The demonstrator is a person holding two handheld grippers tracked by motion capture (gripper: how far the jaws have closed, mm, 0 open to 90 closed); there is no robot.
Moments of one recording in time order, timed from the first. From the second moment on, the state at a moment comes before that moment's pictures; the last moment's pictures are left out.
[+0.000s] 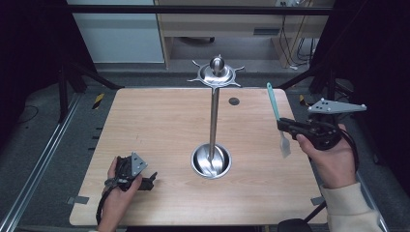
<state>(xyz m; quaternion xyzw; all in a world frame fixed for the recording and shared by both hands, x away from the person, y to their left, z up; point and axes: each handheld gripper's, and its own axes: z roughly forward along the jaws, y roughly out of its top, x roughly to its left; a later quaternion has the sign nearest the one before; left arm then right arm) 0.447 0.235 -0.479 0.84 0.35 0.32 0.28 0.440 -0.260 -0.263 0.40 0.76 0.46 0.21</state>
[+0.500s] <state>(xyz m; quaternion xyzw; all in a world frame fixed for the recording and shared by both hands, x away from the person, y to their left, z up) 0.447 0.235 -0.479 0.84 0.35 0.31 0.28 0.426 -0.251 -0.256 0.38 0.75 0.49 0.22</state>
